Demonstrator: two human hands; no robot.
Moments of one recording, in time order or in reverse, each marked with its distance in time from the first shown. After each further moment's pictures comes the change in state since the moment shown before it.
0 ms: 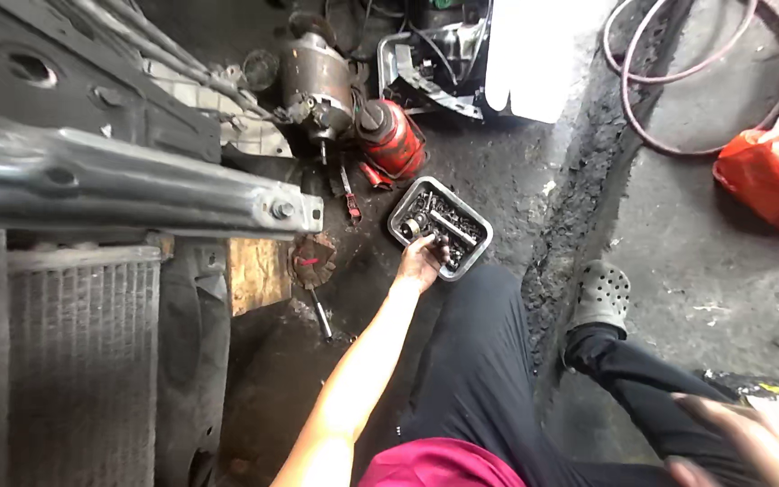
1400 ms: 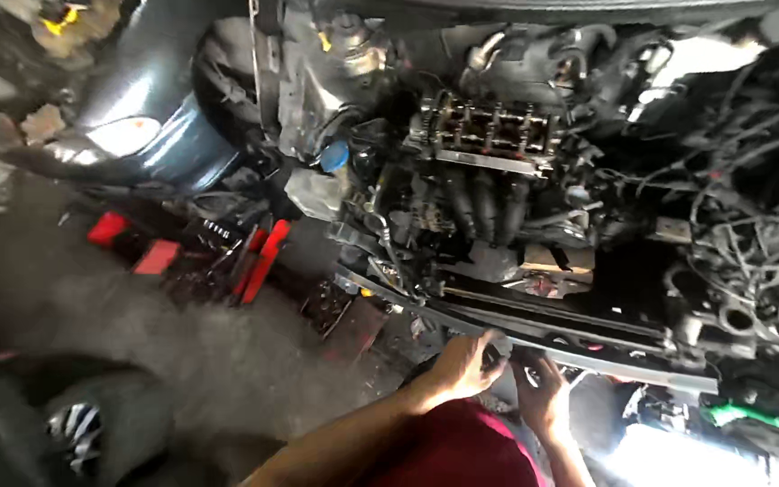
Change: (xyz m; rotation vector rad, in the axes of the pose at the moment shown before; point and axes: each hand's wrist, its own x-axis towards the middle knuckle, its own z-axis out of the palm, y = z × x) left_hand -0.761 0.265 0.058 0.539 0.893 0.347; right_hand -0.111 -0.549 -0.054 0.120 -0.506 -1.213
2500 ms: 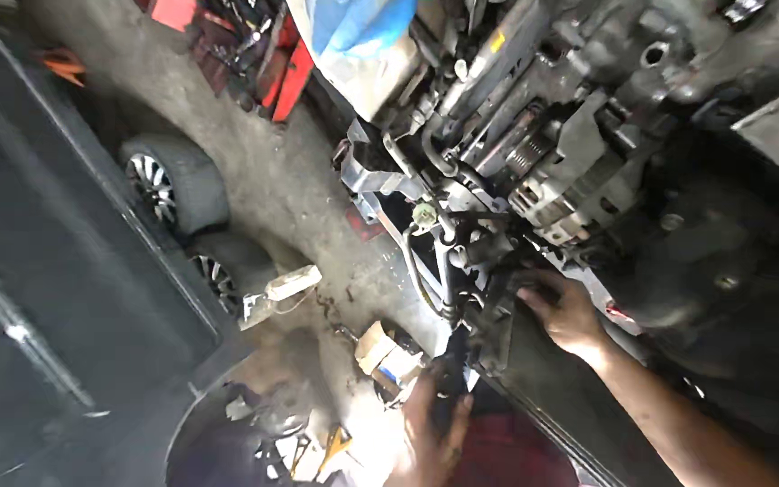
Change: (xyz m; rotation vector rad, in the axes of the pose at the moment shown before) left_hand 0.022 -0.058 -0.006 -0.419 0.824 -0.726; right_hand 0.255 0.076 0.197 0.241 -1.153 0.356
